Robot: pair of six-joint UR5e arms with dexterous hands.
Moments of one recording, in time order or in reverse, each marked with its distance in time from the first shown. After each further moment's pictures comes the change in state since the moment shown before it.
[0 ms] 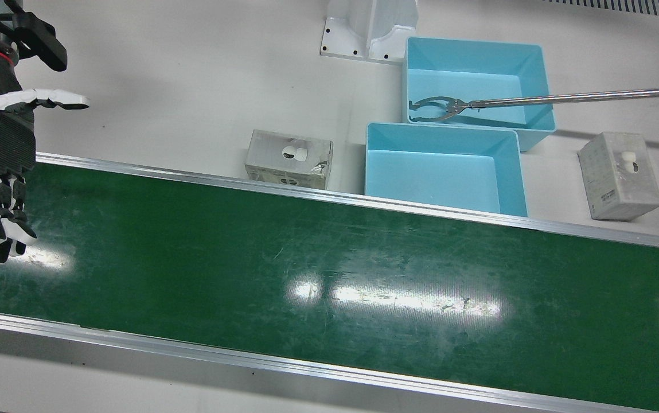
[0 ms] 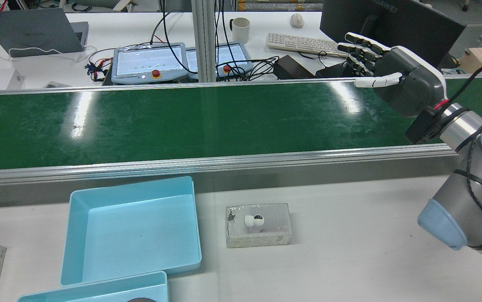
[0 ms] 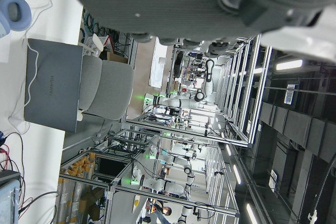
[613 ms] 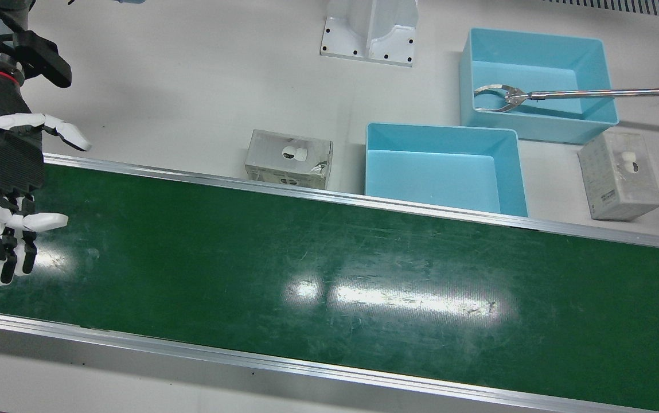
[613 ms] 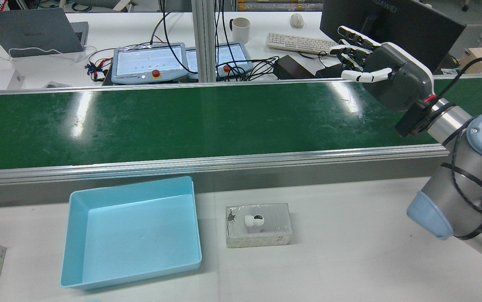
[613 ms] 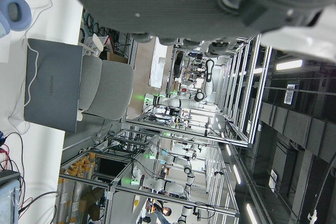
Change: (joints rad) left arm 0.000 0.000 0.000 0.000 0.000 0.000; right arm 0.005 0.028 -0.044 0.058 -0.006 0.045
